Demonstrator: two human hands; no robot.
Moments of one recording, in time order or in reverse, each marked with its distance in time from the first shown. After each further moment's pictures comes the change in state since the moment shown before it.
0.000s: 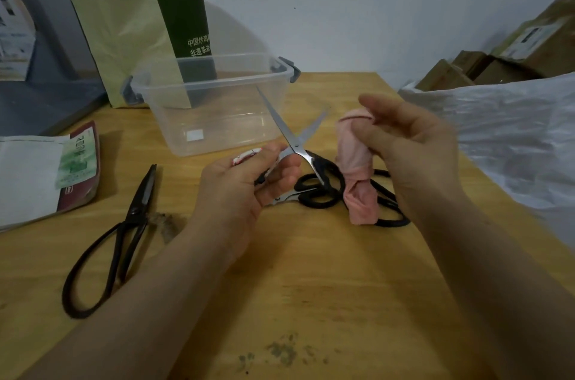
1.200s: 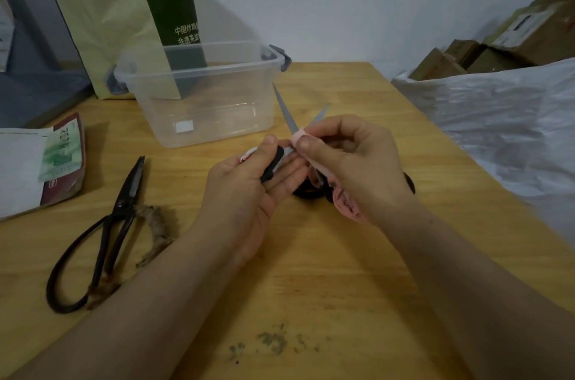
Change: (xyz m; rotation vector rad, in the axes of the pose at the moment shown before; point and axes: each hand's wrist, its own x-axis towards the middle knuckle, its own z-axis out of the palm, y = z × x) left_hand -0.008 -0.012 0.015 -0.170 -0.013 -0.091; right_hand -0.013 0.024 0.019 -0.063 -0.233 0.004
